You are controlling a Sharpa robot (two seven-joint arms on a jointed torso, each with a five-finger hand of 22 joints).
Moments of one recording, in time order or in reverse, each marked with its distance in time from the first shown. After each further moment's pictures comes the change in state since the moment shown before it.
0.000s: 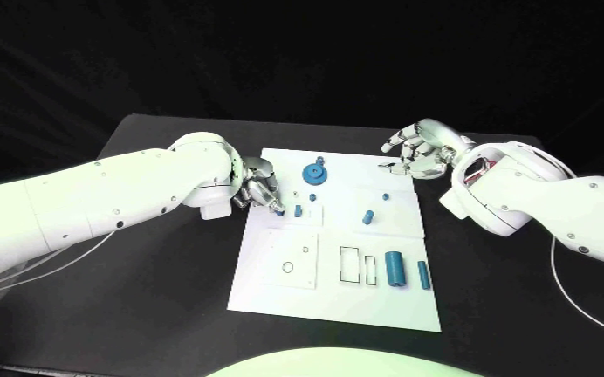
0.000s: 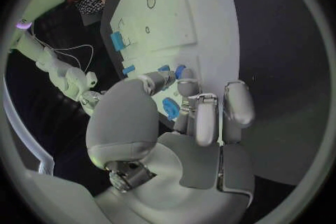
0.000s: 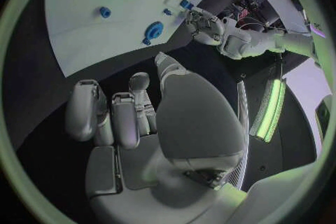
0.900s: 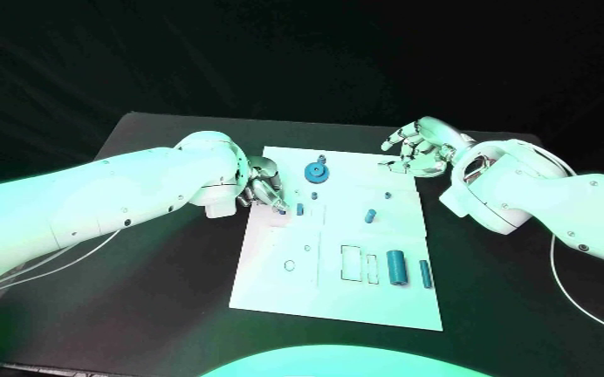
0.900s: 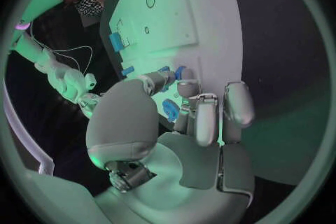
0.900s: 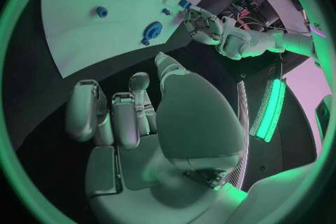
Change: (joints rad) left arm -0.001 0.030 -0.004 -0.015 -0.004 0.001 -0.011; left_hand 0.001 0.001 0.000 0.000 0.005 0.007 0.001 0.000 0.000 0.009 0.002 0.005 0.009 0.000 0.000 0.000 0.000 0.000 0.000 0.000 0.000 0.001; right arm 0.000 -0.002 0.000 0.002 0.001 0.000 0.000; right_hand 0.000 0.000 0.000 0.000 0.000 0.000 0.000 0.000 0.000 0.000 0.000 0.000 0.000 0.000 0.000 0.000 0.000 0.000 0.000 0.000 0.000 0.000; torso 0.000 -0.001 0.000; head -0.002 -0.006
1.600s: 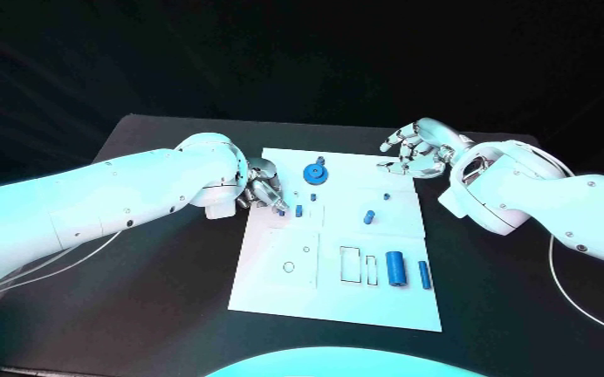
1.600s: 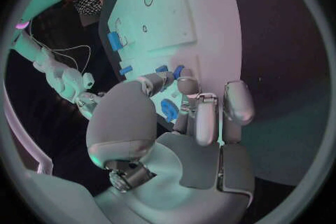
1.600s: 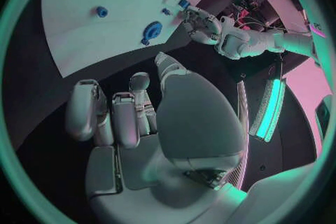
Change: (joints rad) left arm 0.000 0.012 -0.004 -0.022 0.003 0.001 0.000; left_hand -0.059 -0.001 -0.006 -0.053 -0.021 -0.017 -0.006 -0.025 -0.007 -0.017 0.001 -0.029 -0.047 0.000 0.000 -0.006 0.000 0.000 -0.013 0.002 -0.016 -0.033; right arm 0.000 -0.001 0.000 0.000 0.000 0.000 0.000; right_hand -0.004 -0.004 0.003 0.003 0.000 0.000 0.000 0.004 -0.001 0.004 -0.004 0.000 -0.006 -0.004 -0.004 0.000 0.000 0.000 0.000 0.000 -0.004 0.000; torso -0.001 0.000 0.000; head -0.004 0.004
